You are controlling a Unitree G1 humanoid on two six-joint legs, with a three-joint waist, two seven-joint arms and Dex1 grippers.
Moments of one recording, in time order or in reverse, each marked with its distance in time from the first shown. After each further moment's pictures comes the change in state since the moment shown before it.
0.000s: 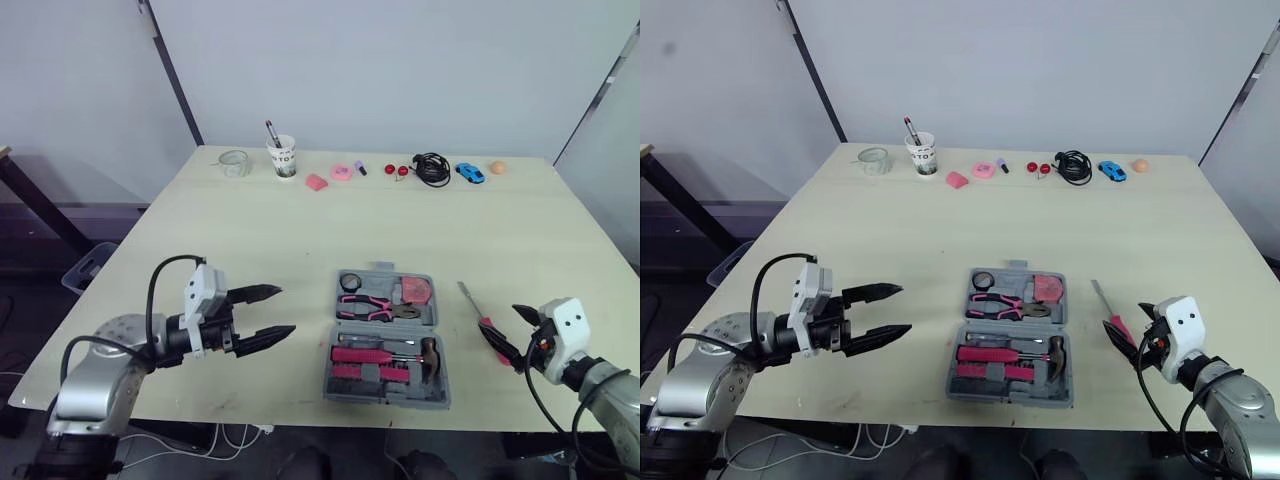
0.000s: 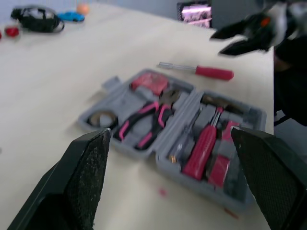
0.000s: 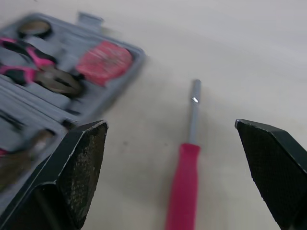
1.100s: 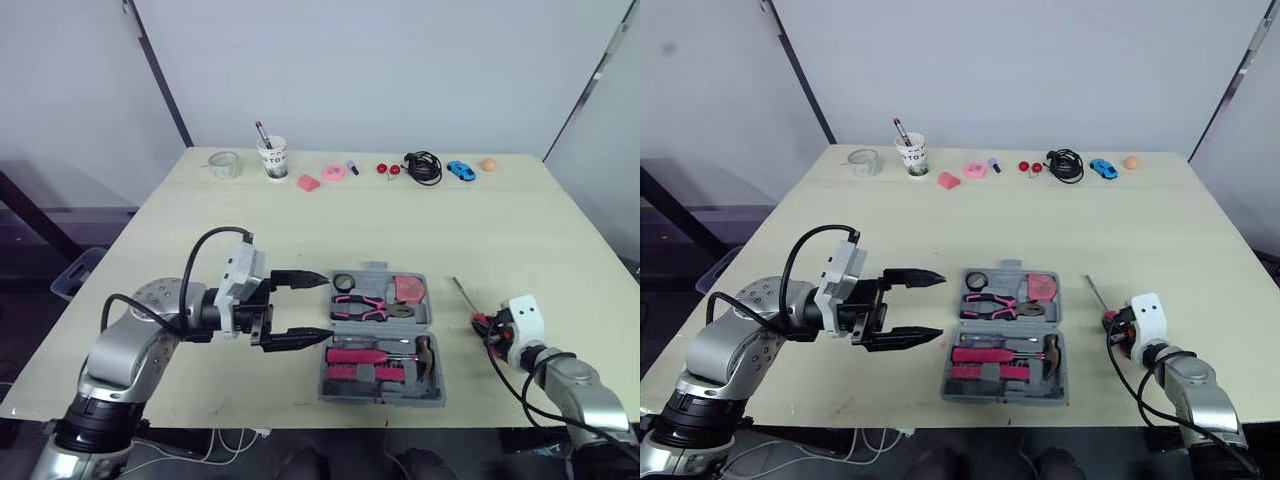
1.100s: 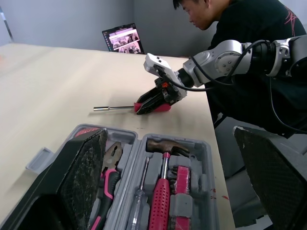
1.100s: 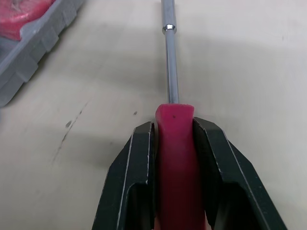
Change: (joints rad) left arm -0.140 0.005 -0.135 -0.105 -0.072 0.080 -0.068; right arm -0.160 0.138 0.077 0.169 -0.104 0.147 -0.147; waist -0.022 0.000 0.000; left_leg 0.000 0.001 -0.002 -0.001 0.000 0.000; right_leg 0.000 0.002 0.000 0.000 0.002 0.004
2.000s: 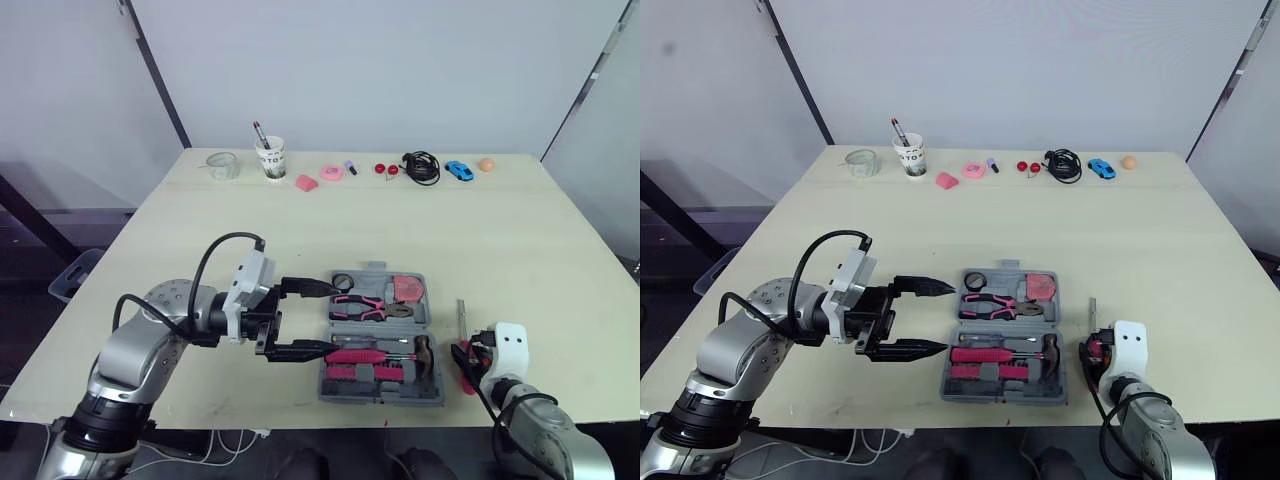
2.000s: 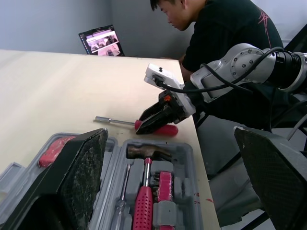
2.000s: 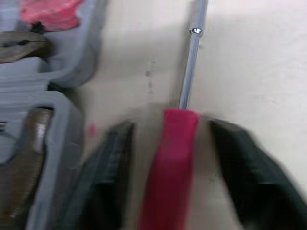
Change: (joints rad) left arm -0.008 -0.007 -0.037 -0.011 0.000 -0.016 -0.045; right arm 0.202 0.294 0.015 -0.426 0.042 0.293 -0.307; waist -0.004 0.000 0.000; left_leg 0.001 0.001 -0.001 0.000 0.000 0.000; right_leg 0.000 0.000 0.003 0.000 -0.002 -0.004
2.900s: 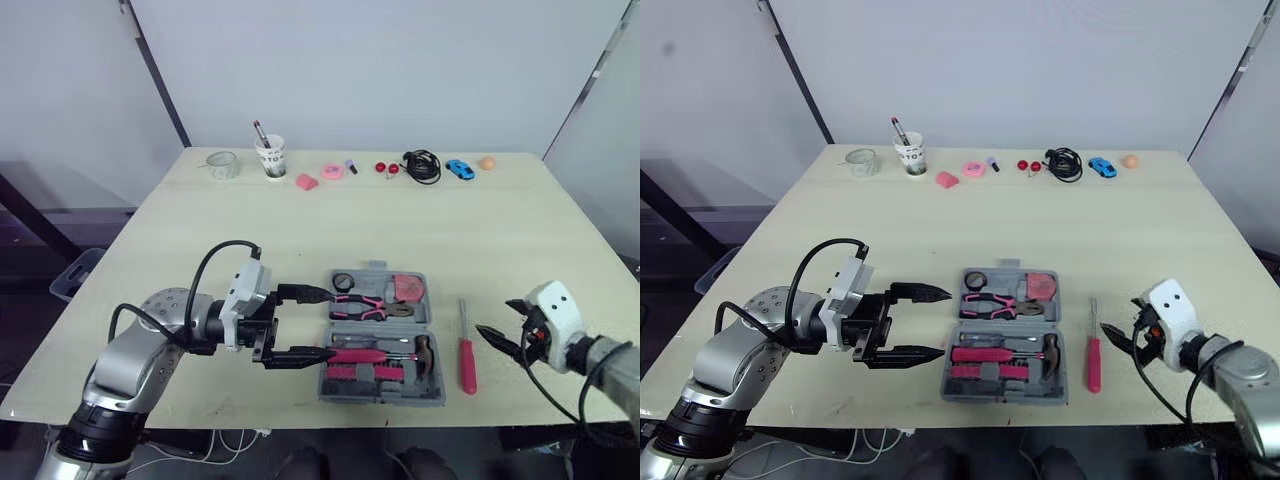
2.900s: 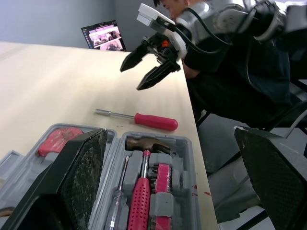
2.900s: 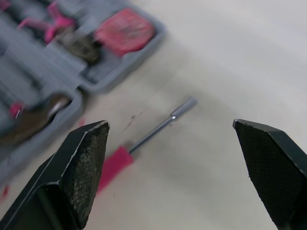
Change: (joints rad) left arm 0.046 0.011 0.002 0.000 0.001 -0.032 0.006; right arm -0.125 -0.680 -0.048 0.132 0.044 -0.285 0.665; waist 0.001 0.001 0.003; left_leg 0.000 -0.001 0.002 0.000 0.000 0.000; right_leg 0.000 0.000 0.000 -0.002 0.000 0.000
